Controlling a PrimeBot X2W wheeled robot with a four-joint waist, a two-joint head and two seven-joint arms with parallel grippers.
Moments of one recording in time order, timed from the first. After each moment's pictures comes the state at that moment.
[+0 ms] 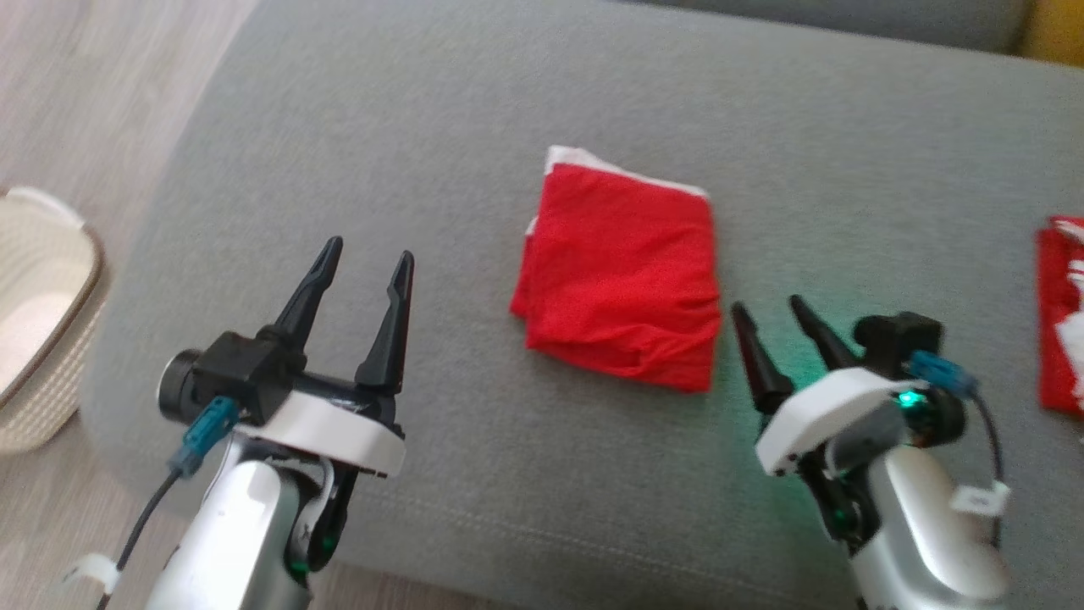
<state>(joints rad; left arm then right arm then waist) -0.22 0.20 -0.38 0.10 -0.30 0.03 -0.23 -0.24 -0.05 0.15 0.39 0.27 0.13 0.07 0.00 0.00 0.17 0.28</state>
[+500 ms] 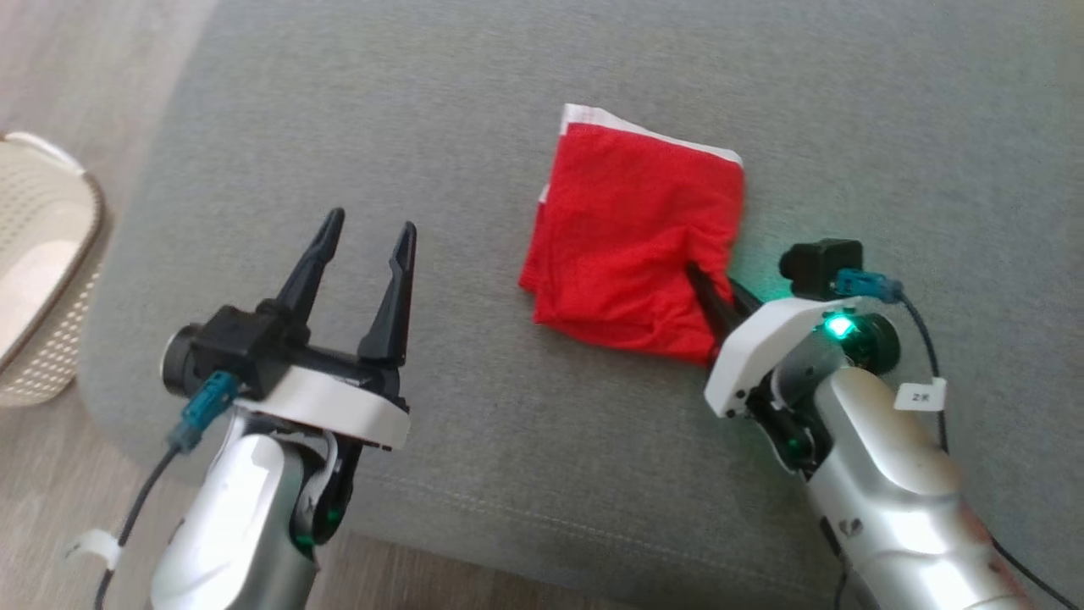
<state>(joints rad) -0.27 0.17 -0.37 0.14 -0.30 0.01 -0.25 -0.51 -0.06 0.35 0.68 0.42 0.13 0.11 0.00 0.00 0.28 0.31</state>
